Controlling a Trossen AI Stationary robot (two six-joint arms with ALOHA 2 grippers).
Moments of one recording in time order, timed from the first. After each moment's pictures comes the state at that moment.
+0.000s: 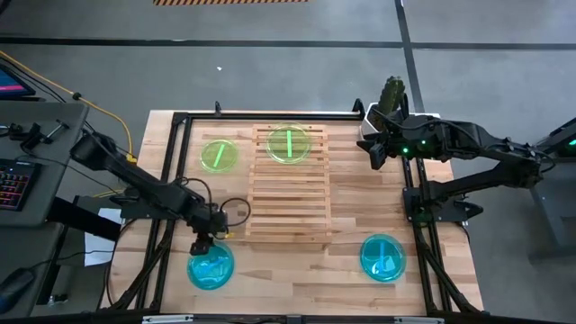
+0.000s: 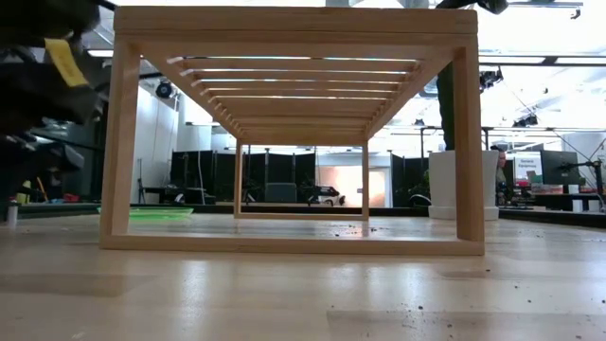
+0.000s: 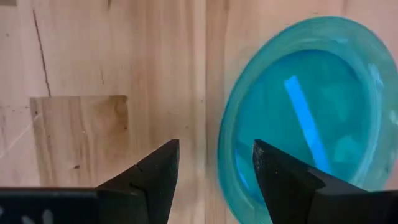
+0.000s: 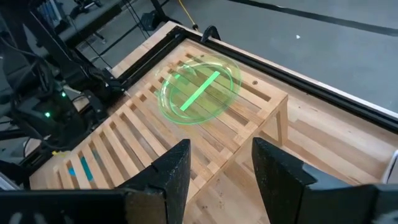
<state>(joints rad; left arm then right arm) -0.45 1.20 0.47 -0.49 0.18 -0.50 -0.06 0.97 1.29 -0.90 0.34 0.65</state>
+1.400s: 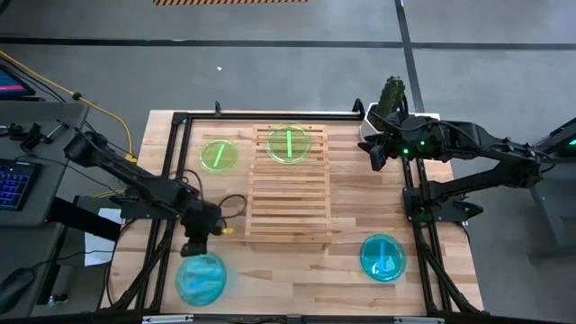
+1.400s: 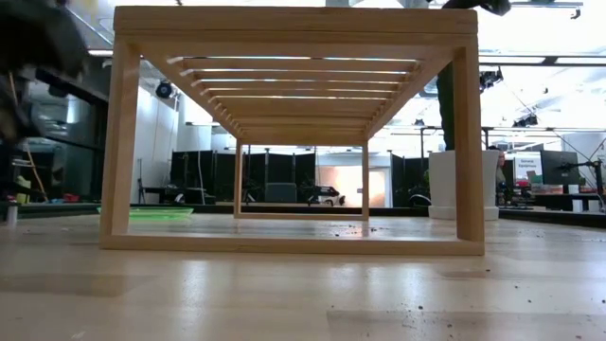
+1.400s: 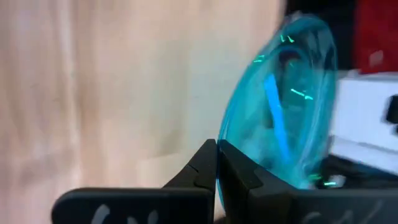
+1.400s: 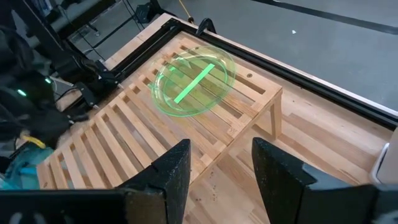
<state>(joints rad) -0.43 1.08 0.56 -0.56 0.52 -0.65 -0.06 0.97 1.29 -0.94 0.34 0.65</state>
